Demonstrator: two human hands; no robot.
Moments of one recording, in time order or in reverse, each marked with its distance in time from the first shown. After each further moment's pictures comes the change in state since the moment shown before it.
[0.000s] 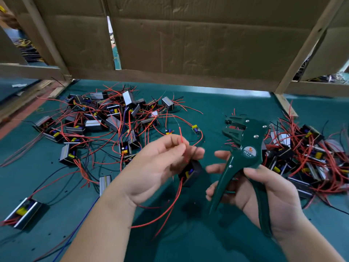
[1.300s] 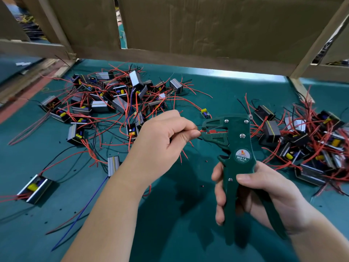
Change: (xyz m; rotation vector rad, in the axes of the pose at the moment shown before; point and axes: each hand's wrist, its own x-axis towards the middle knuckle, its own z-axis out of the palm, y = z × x) left_hand -0.004 0.006 -0.006 1.087 0.200 0.619; right_hand -0.008 0.004 0.007 -0.147 -0.234 0.296
